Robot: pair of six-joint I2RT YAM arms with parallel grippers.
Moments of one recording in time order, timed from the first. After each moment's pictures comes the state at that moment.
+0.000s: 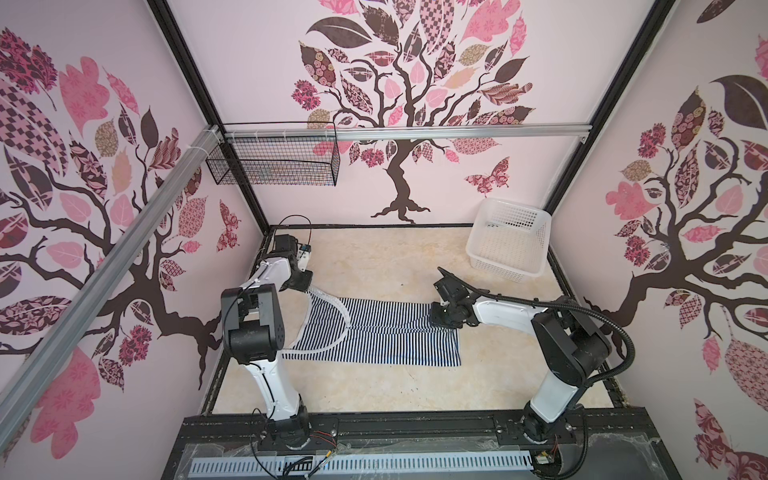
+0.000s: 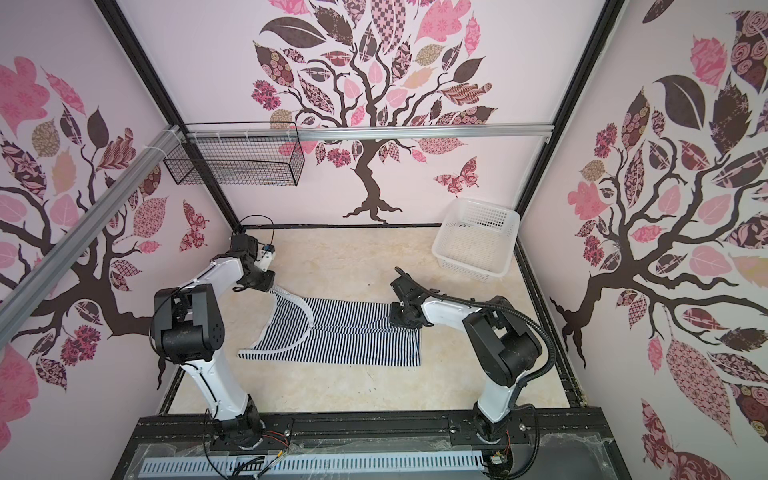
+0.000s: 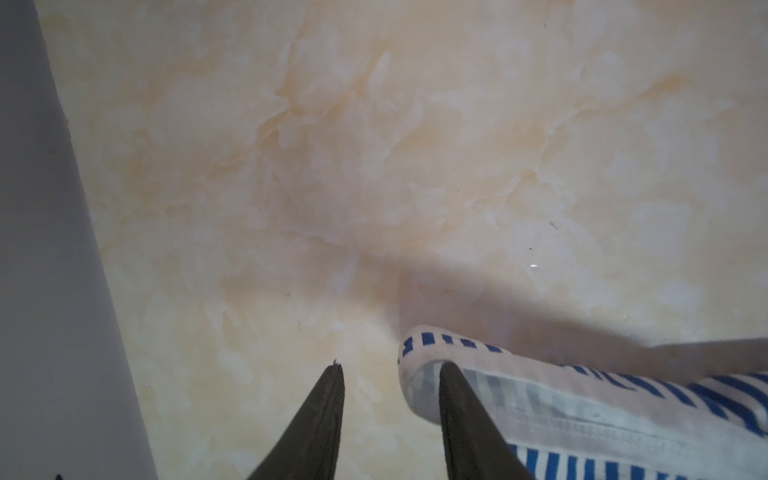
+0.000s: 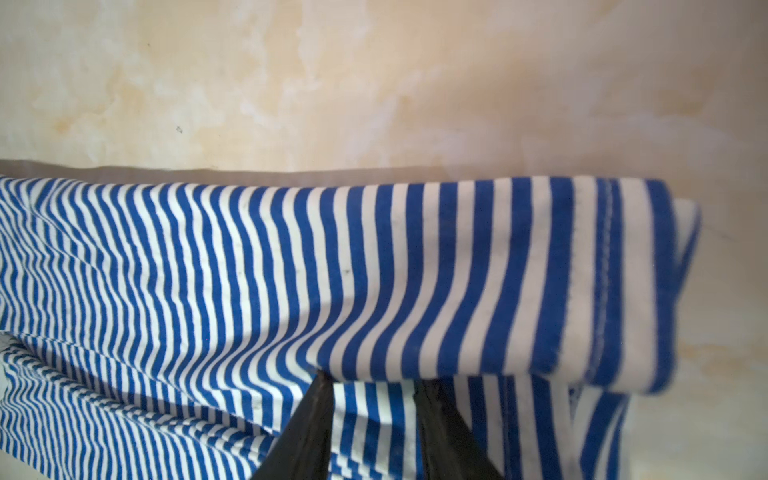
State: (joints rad) left arm 0.14 1.90 1.37 -0.62 -0.02 0.40; right arm 0.59 1.74 0.97 -0.34 -0.08 0.71
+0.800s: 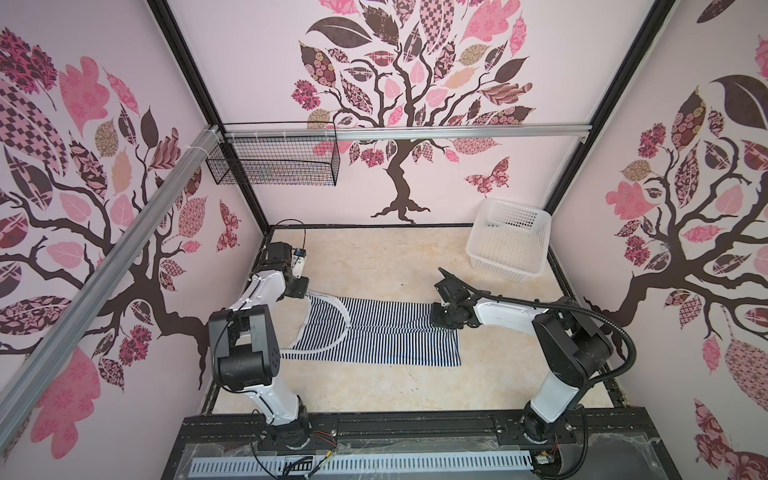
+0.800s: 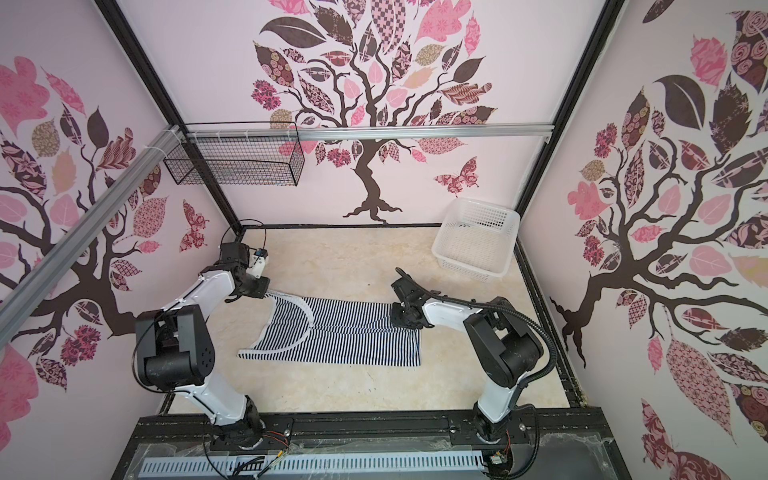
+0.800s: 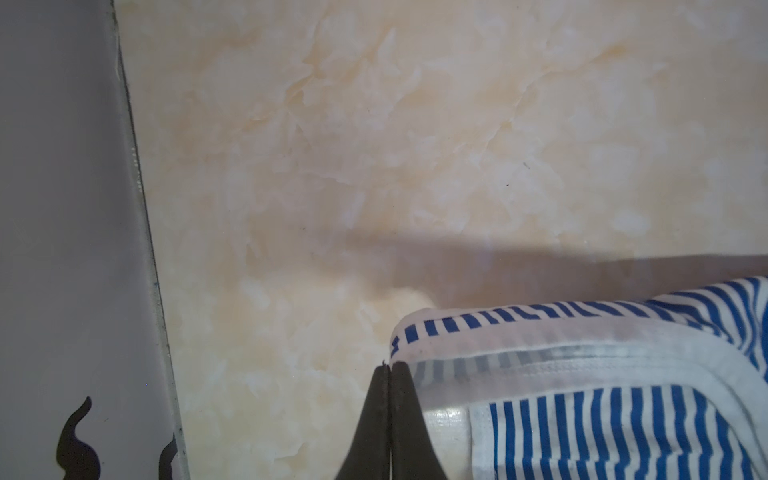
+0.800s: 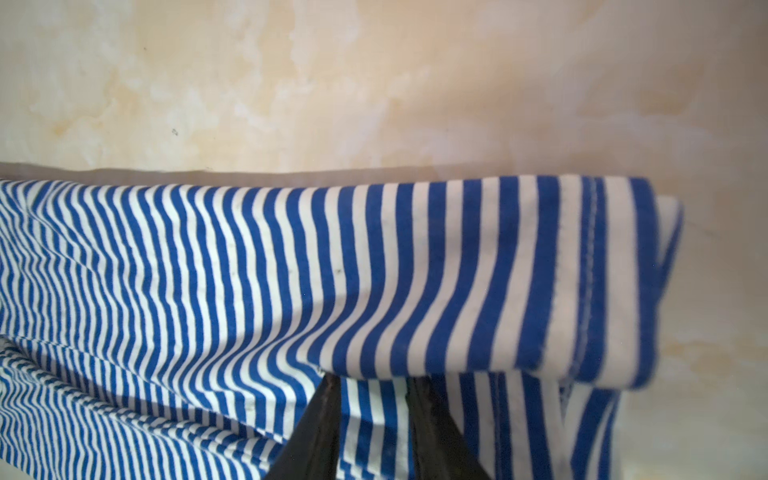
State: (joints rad) left arm 0.16 1.66 1.16 -0.55 -0.02 0.39; right arm 0.59 1.73 0.94 -0.31 -0.07 0.71
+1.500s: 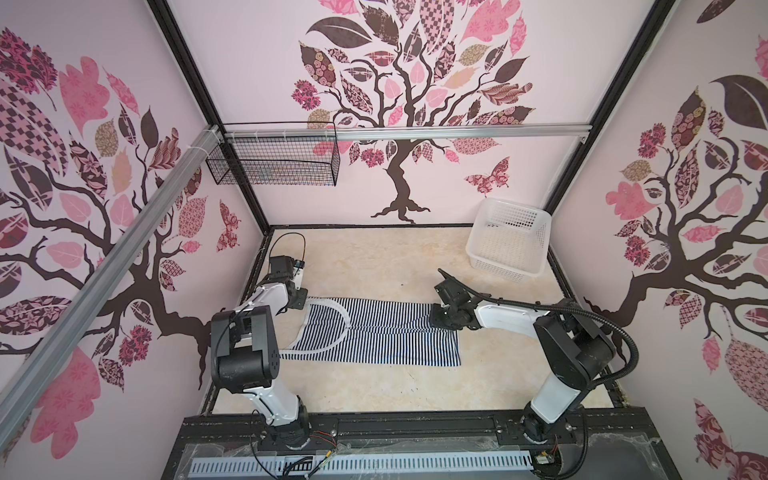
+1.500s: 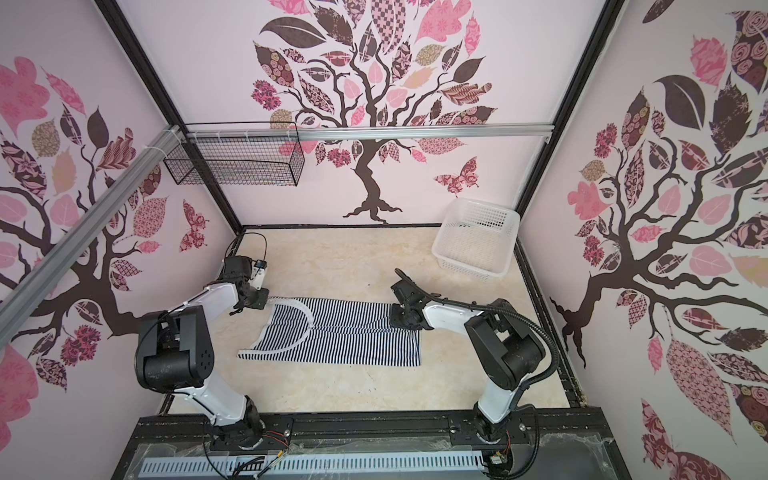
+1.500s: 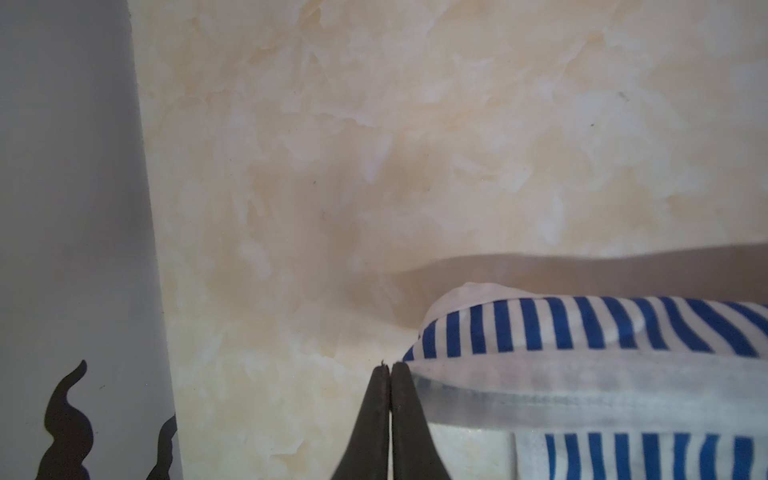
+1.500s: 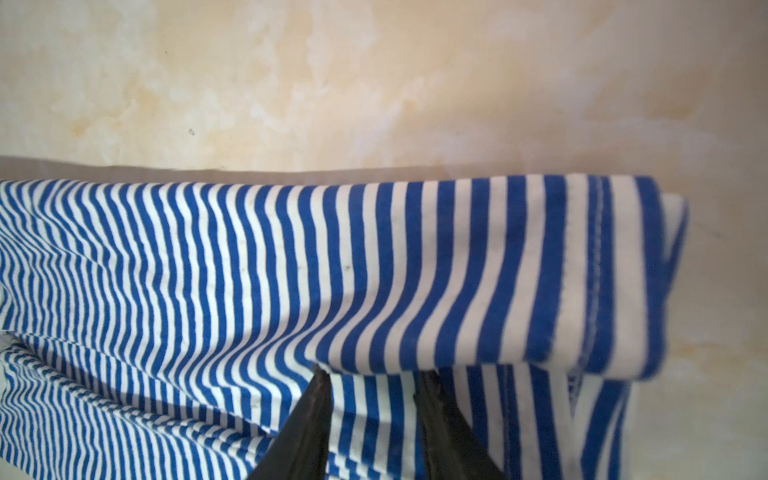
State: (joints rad) left arm 0.16 1.69 1.00 -0.38 -0.13 0.39; right arm 0.59 1.72 0.91 -0.27 -0.05 0.71
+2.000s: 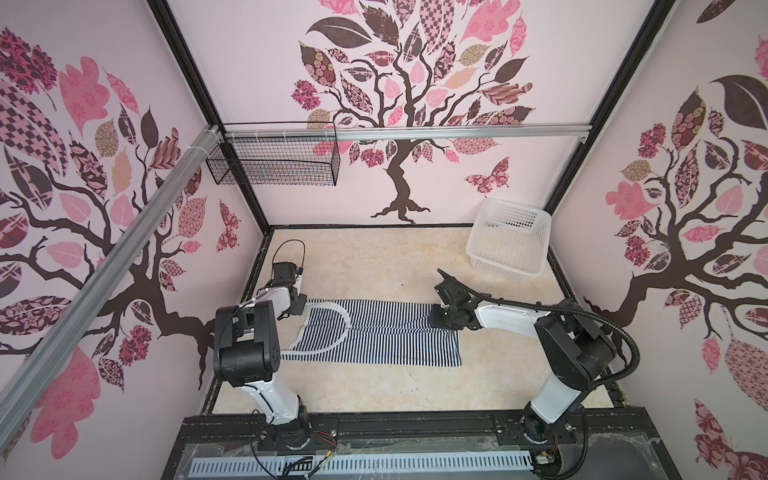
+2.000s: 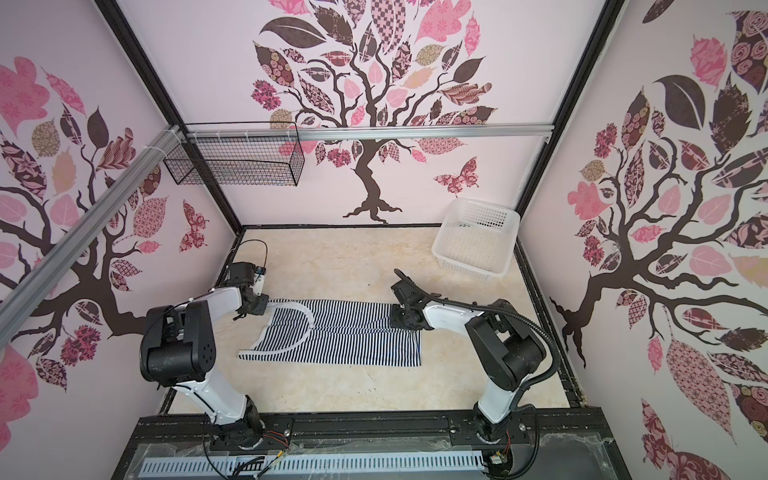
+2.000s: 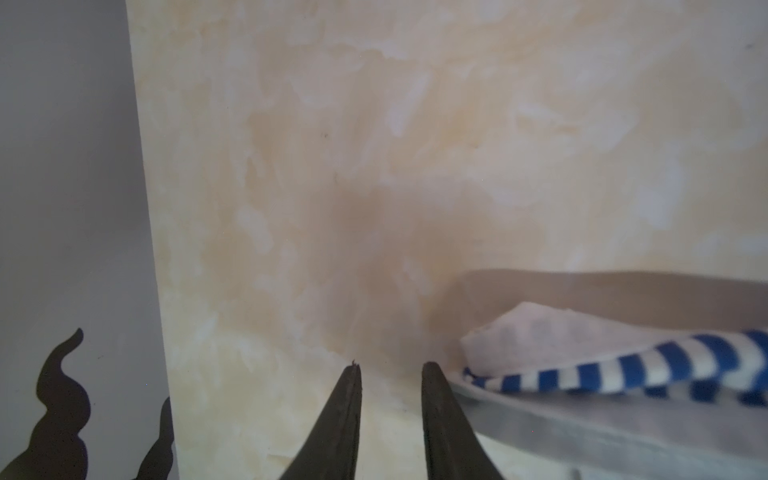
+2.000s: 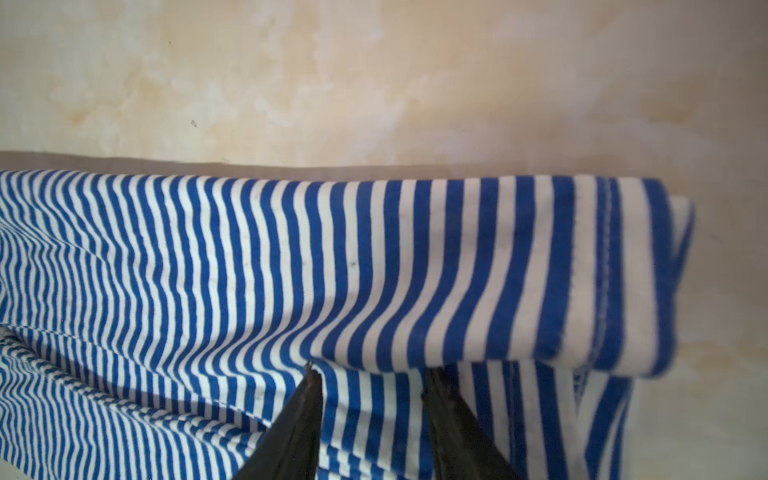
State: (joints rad) left arm 0.16 1.74 0.95 -0.30 -0.23 0.37; right arm 0.59 1.71 0.91 -0.29 -0.05 0.68
